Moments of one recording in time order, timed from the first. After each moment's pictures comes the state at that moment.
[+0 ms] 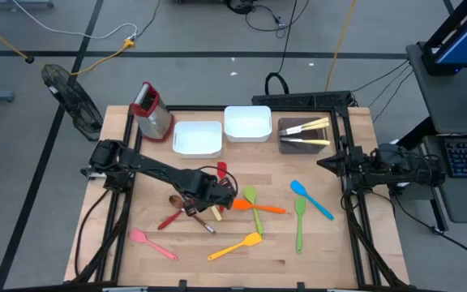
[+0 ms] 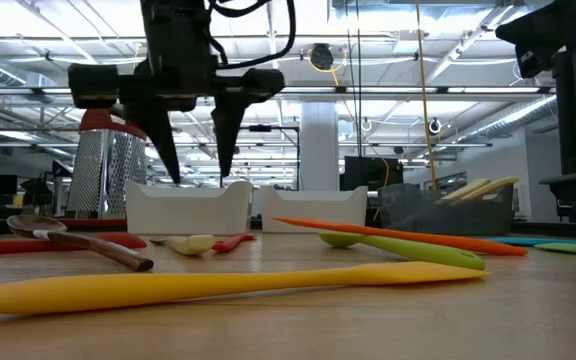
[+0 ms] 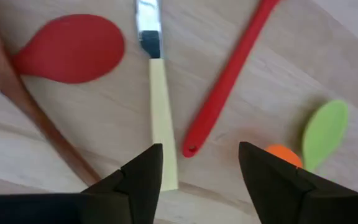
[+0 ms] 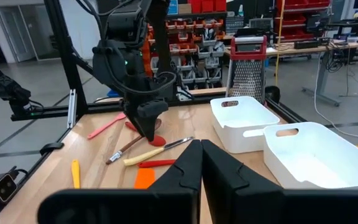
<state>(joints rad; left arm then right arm) -0.22 1.85 1.38 -0.94 -0.10 -2.29 0.09 0.03 0.42 -0.44 0.13 0.09</state>
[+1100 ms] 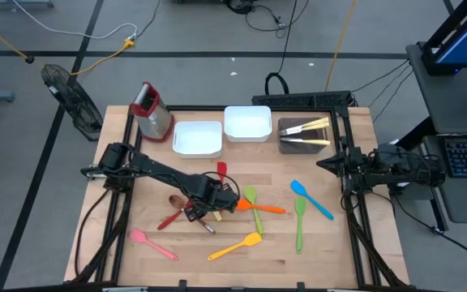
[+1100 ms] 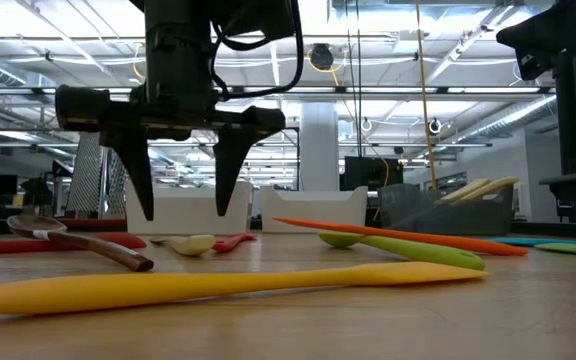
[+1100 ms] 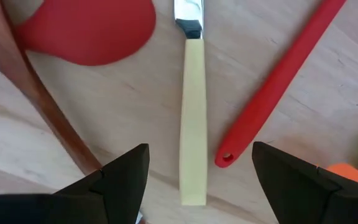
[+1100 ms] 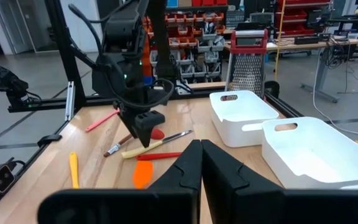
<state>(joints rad) -0.23 1.94 1.38 -0.92 0.00 -2.34 0.09 0.03 0.42 -0.47 0.13 0.08</state>
